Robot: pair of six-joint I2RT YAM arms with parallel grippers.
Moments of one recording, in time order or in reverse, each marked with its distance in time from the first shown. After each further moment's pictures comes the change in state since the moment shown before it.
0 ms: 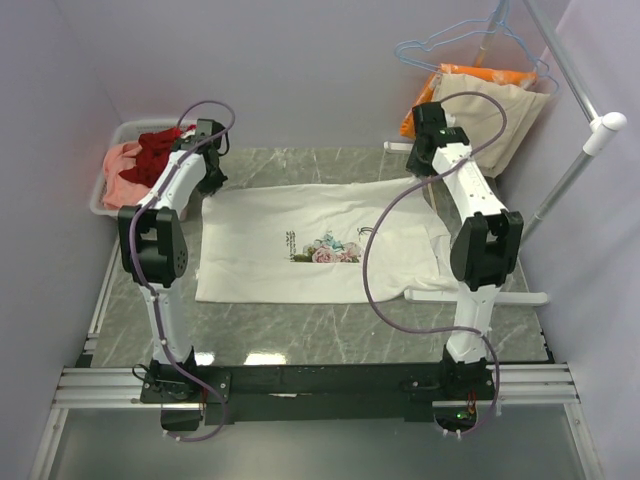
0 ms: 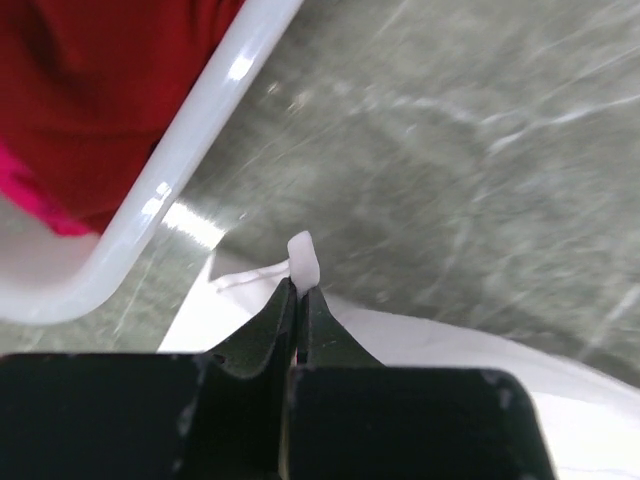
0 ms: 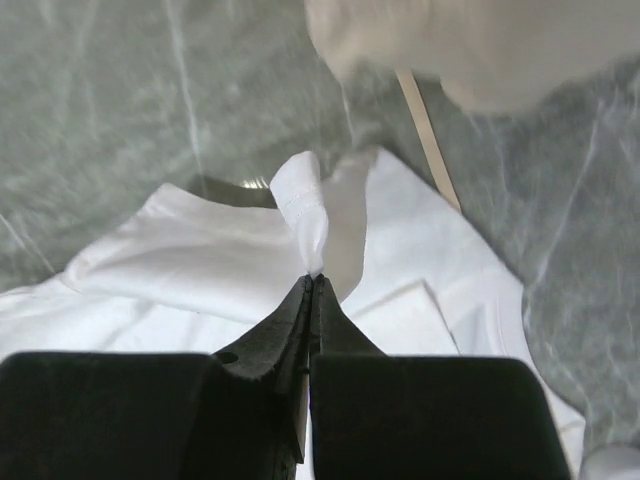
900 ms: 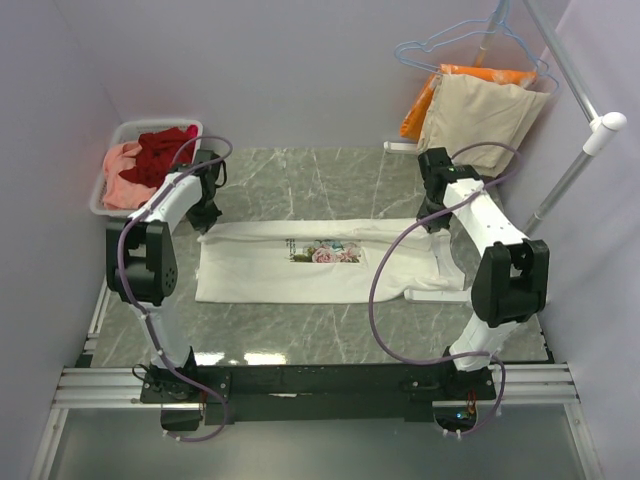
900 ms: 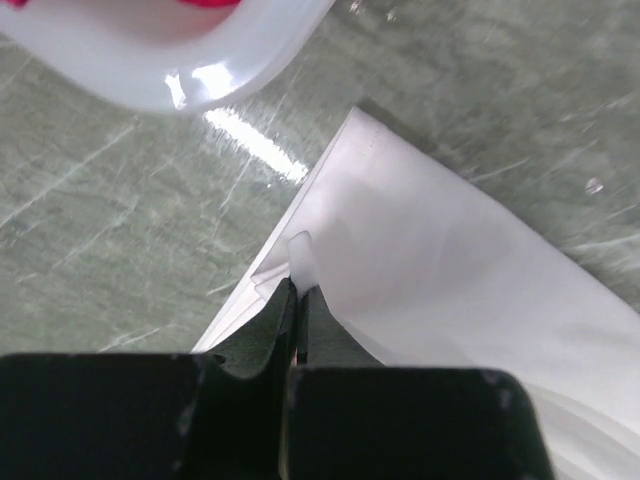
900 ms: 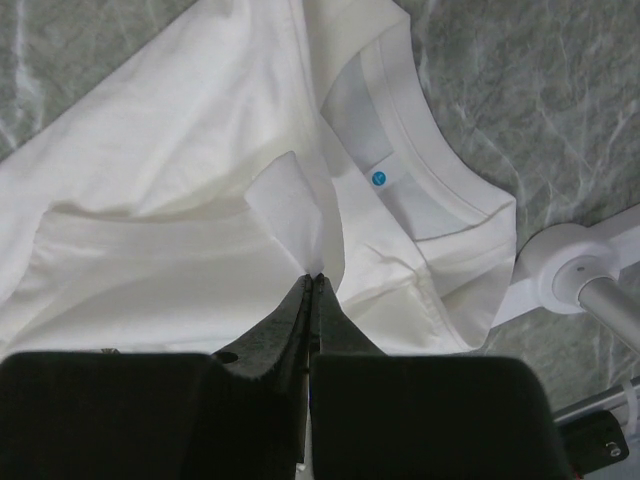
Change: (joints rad) left arm 0.000 -0.189 -0.374 -0.070 -0.034 -0.038; right arm -0.003 -0.348 -0.571 -0.108 0.032 0.174
